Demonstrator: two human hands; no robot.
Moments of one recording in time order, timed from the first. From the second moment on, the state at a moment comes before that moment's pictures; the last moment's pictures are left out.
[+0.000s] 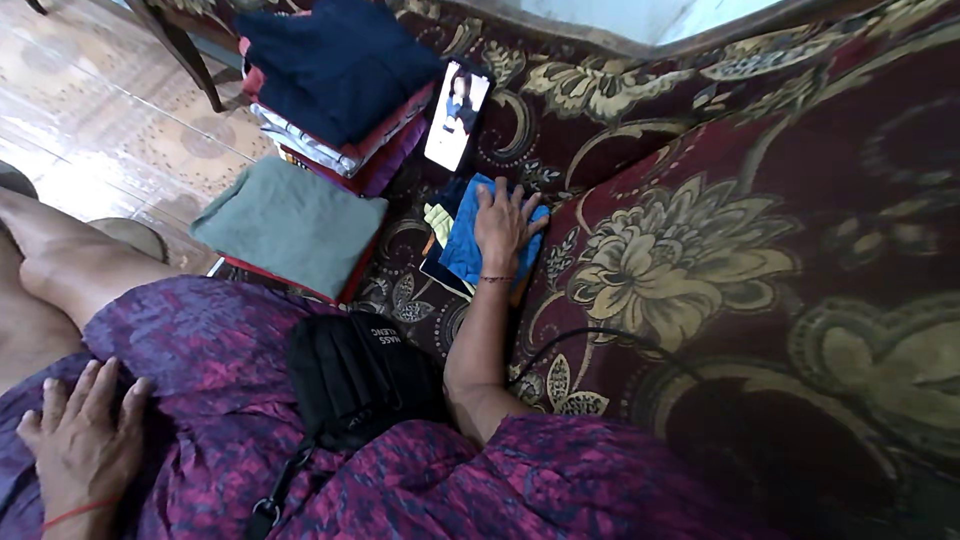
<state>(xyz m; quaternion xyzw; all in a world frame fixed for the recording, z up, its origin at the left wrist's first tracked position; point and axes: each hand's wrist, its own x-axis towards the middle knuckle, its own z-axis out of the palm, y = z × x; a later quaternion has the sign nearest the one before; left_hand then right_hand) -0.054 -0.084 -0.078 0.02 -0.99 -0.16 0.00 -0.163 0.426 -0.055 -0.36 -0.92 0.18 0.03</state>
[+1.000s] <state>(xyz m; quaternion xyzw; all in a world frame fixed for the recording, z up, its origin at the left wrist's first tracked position) -0.055 -0.086 -0.080 0.02 -0.99 -0.16 0.00 -0.173 0.422 -0.070 -0.30 -0.94 0.17 0.04</state>
